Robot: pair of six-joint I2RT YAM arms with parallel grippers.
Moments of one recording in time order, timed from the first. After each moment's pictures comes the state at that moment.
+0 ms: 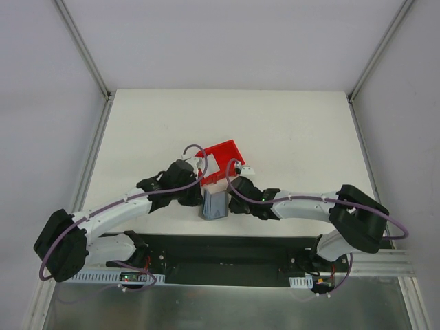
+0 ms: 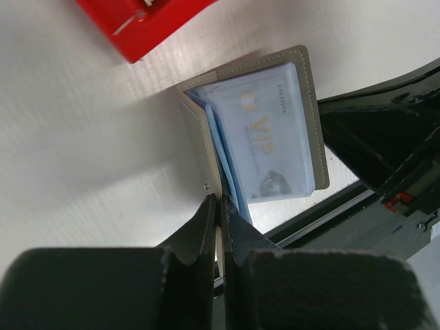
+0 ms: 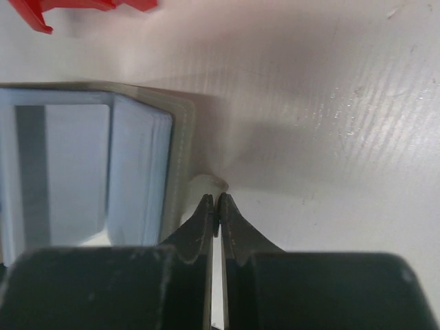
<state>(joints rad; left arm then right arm) -0.72 1.11 0.61 -0.38 0.13 -0.60 1.08 1.52 0.72 -0.15 0.28 0.87</state>
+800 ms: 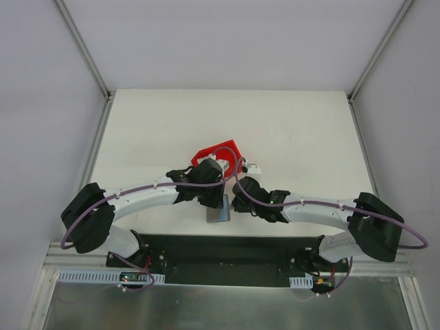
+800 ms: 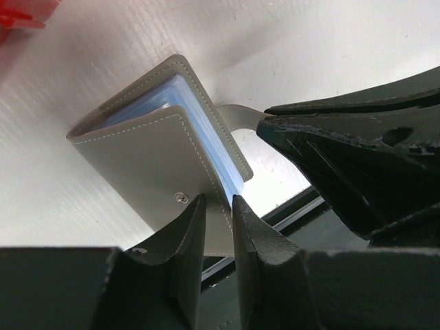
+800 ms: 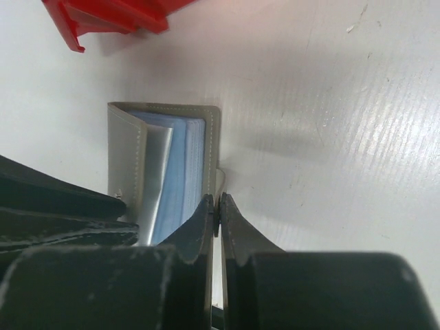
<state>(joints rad) -0.90 1.42 0.85 -0.42 0.12 -0.61 1.08 1.40 0.69 -0.17 0.33 0.90</state>
